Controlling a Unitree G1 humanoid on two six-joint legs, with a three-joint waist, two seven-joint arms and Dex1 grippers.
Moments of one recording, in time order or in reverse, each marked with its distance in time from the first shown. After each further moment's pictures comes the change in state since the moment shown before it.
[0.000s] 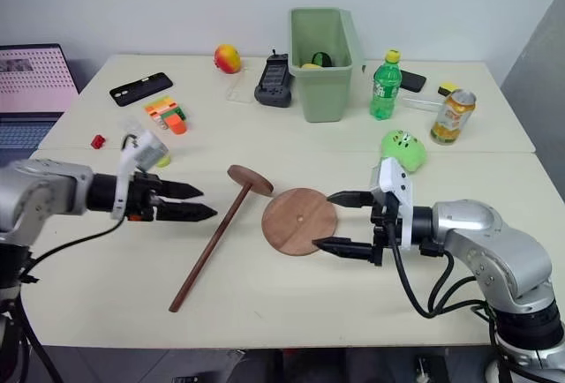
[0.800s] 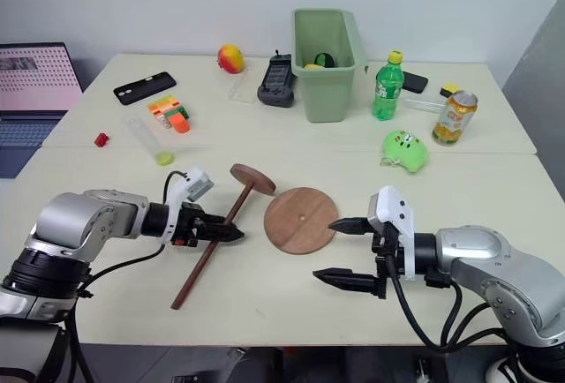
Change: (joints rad) left arm 0.008 -0.149 -0.065 0.028 0.073 0.050 0.085; right arm 0.113 -0.090 -0.007 -0.104 0.118 0.029 -0.099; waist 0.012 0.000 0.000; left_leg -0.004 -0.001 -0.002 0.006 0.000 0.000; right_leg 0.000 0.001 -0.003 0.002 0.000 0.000
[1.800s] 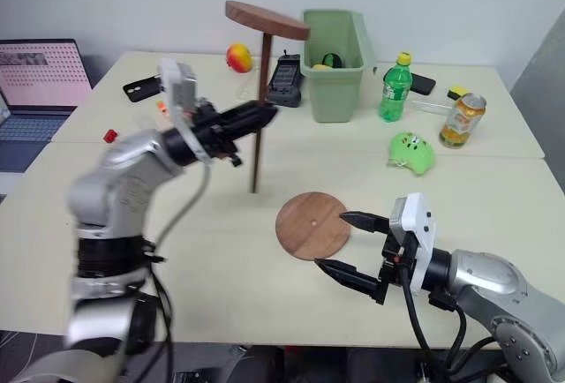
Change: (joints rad) left arm -0.126 -0.552 0.313 -0.106 -0.070 -0.547 0.212; right arm 0.243 0.080 -0.078 -0.116 -0.018 -0.207 -0.162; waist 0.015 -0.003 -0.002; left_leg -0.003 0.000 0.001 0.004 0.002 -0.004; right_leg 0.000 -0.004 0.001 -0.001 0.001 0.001
